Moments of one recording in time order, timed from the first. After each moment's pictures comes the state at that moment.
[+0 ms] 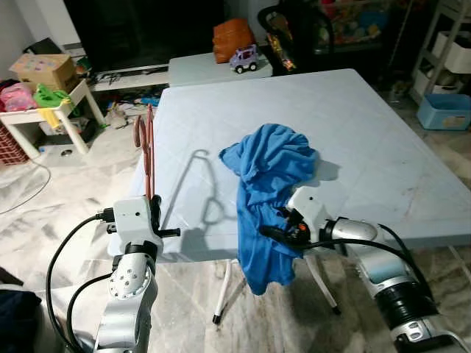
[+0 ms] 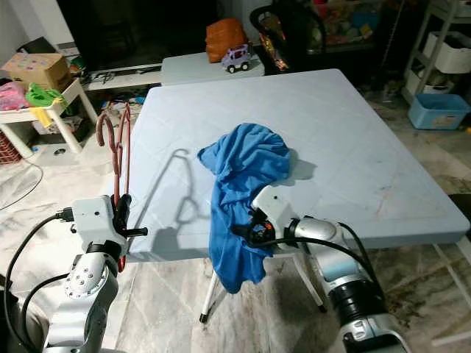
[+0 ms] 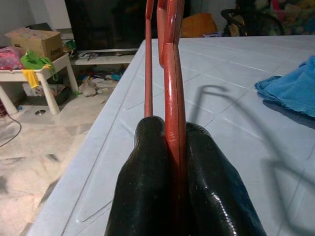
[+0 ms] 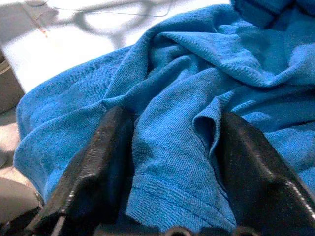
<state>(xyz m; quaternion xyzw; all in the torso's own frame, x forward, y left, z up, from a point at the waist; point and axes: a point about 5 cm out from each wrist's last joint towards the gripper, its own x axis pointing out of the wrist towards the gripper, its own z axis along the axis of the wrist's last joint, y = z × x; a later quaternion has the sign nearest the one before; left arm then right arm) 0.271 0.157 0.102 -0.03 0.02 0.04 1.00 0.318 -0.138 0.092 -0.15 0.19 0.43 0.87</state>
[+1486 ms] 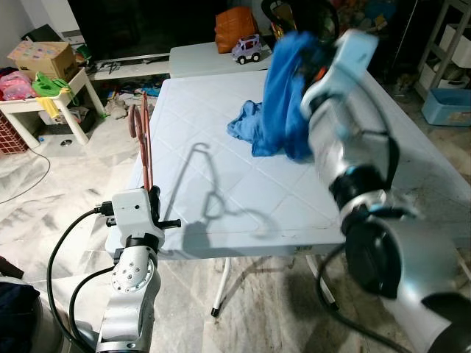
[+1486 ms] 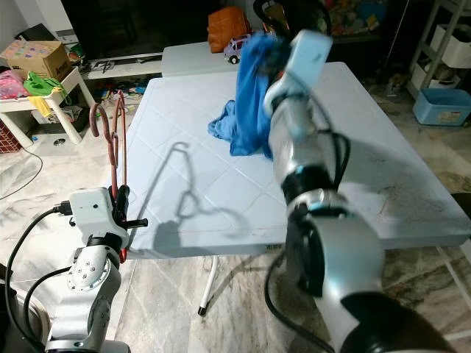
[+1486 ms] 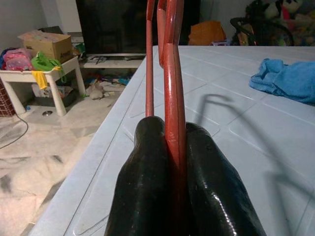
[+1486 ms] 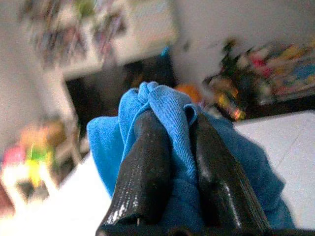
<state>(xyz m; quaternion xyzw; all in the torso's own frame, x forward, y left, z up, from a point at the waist) 0.277 0.156 0.112 -0.03 -0.01 0.06 1.00 0.418 -0.105 0.246 0.08 -0.11 0.09 0.99</state>
